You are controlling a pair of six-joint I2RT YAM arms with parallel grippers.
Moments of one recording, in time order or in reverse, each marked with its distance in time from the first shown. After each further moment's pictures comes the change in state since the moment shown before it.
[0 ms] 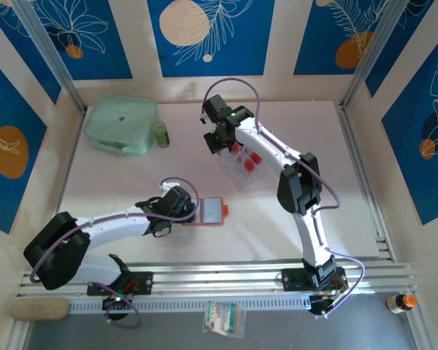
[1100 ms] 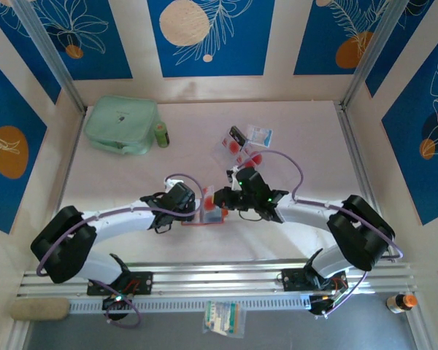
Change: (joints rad) left arm 0.006 0.069 0.071 -0.076 -0.045 0.082; right arm 0.140 -0.676 -1.418 1.190 -0.371 0.811
